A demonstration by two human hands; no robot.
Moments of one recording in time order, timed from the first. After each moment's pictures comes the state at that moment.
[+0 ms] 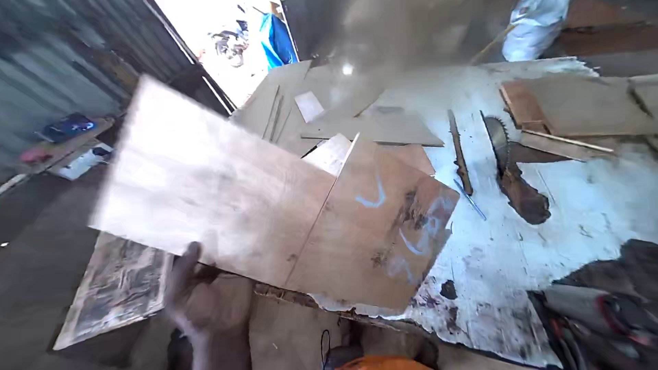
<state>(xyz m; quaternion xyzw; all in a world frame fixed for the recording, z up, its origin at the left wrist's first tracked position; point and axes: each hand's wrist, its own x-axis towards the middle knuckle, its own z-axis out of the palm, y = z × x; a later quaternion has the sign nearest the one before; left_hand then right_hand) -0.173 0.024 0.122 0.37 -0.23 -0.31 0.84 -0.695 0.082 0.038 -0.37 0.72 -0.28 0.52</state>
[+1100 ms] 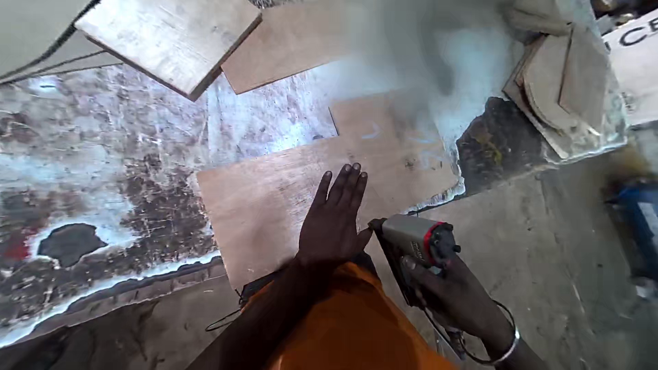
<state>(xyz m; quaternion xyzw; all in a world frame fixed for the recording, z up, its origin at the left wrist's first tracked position) -0.281 0.020 -0.064 0.37 -0.91 -0.16 0.09 -0.446 0.155 0.056 -0.33 0.72 -0.29 0.54</state>
